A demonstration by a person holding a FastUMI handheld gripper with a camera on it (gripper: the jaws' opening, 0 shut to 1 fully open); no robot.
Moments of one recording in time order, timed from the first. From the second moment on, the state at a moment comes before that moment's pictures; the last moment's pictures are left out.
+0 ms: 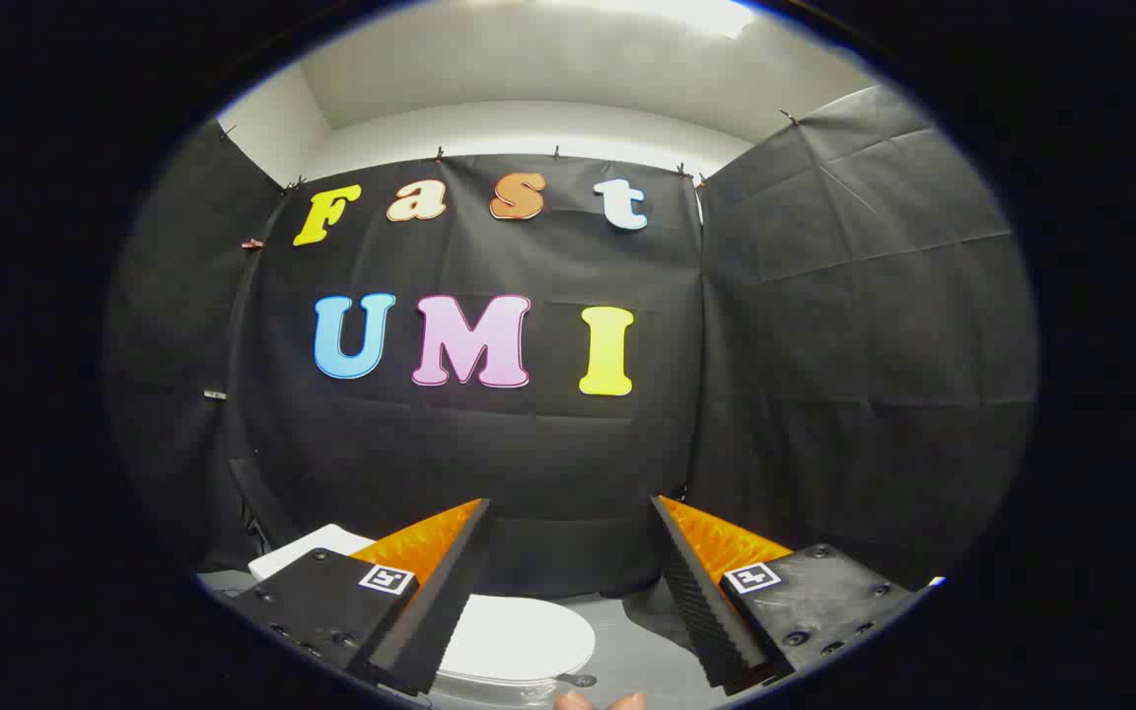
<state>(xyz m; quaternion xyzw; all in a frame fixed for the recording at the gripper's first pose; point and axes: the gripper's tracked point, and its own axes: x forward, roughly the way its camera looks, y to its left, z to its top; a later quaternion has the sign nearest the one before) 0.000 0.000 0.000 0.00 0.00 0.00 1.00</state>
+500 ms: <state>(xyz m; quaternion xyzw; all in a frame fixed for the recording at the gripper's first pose) 0.000 0.007 -0.003 -0.01 0.01 0.01 1.00</state>
